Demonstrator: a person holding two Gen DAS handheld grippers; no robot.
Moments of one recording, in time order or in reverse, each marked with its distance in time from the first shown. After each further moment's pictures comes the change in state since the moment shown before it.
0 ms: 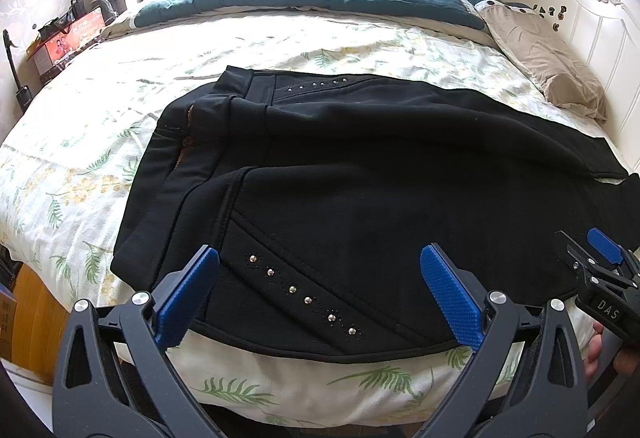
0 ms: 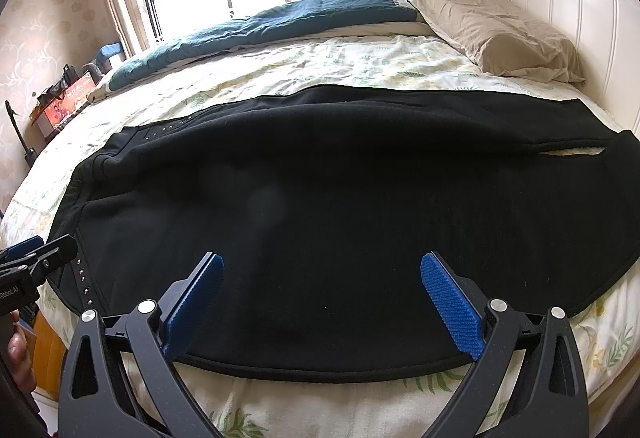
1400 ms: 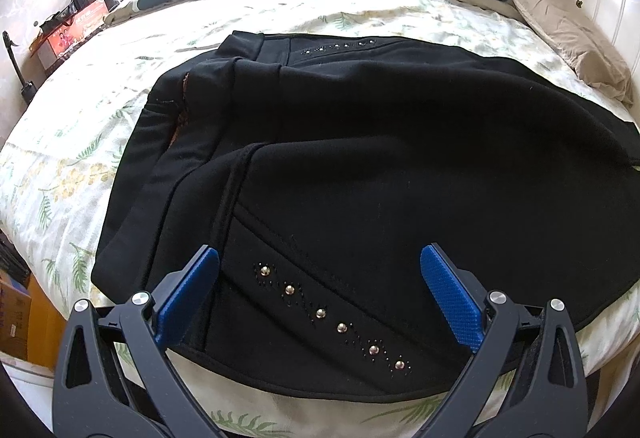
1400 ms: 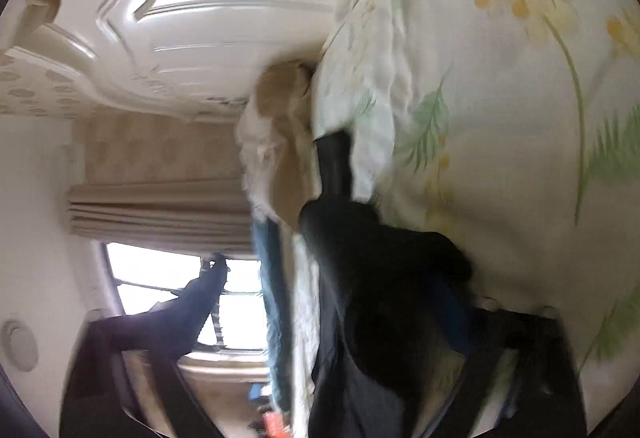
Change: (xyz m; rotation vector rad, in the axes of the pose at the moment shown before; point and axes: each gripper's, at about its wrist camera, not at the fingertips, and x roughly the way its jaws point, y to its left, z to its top) left arm 0.048 0.011 -0.002 0.021 0.096 0.069; right arm -0.045 -0.439 -0.021 1.335 -0.370 0.320
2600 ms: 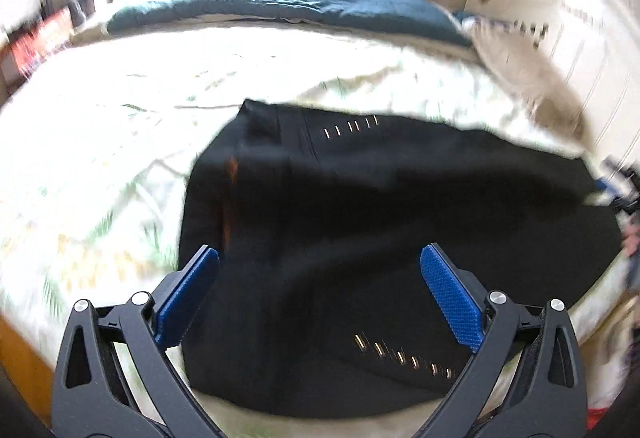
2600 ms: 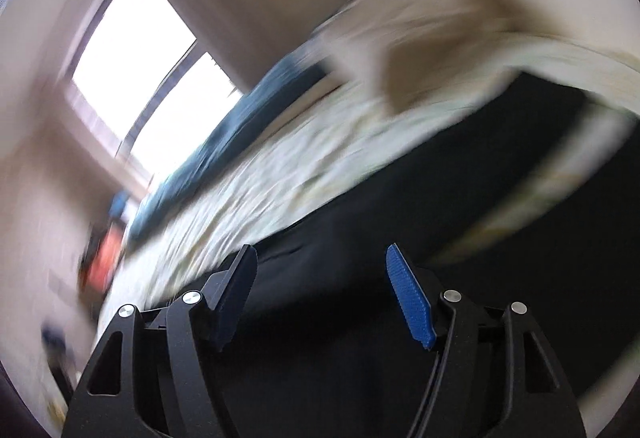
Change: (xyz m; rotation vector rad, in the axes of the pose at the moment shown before) left arm -0.021 0.100 0.073 0.006 -0.092 -0.276; right arm 0.120 0.146 -0.212 -0.955 0.395 -0.062
